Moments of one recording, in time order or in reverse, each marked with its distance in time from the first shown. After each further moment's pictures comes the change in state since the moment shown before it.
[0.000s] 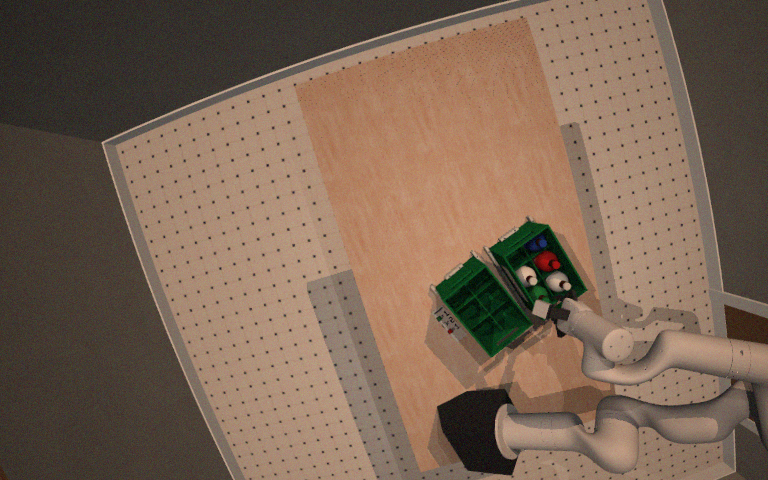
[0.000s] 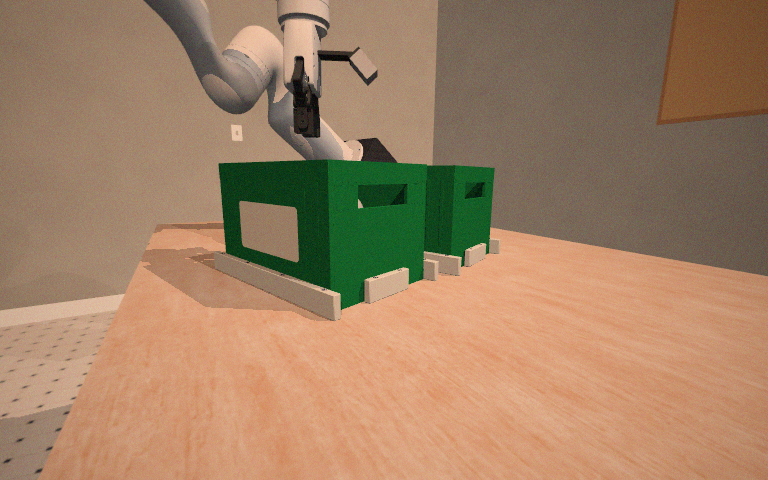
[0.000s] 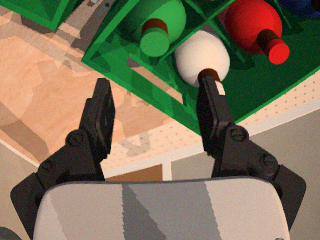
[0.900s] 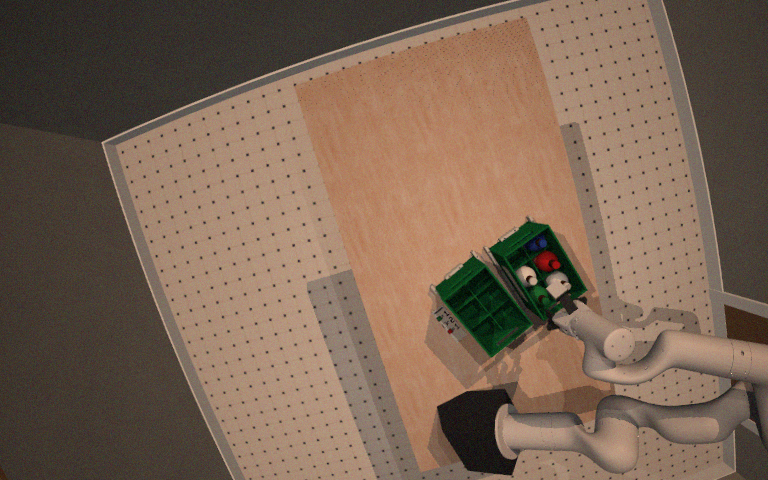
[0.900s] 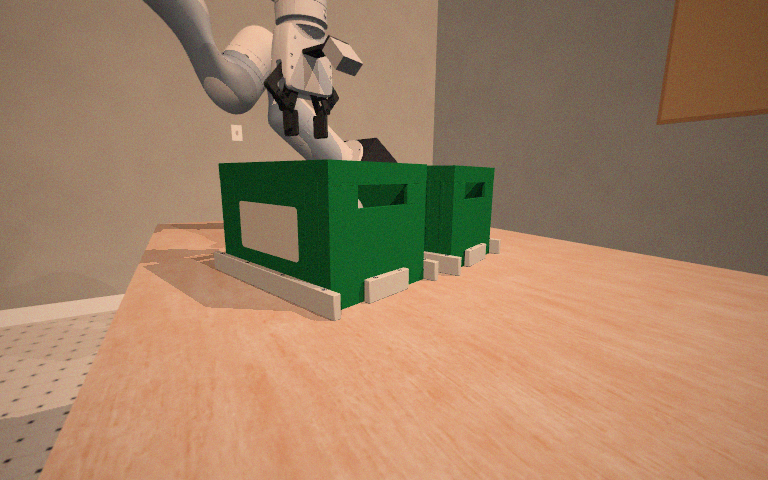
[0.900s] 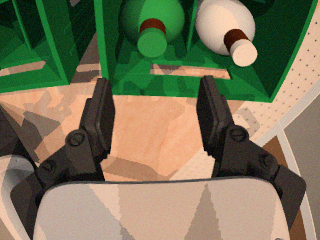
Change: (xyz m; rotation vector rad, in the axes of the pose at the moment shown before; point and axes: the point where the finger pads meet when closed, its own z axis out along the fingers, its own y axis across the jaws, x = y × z) arm -0.002 0.000 0.003 0.004 0.010 0.684
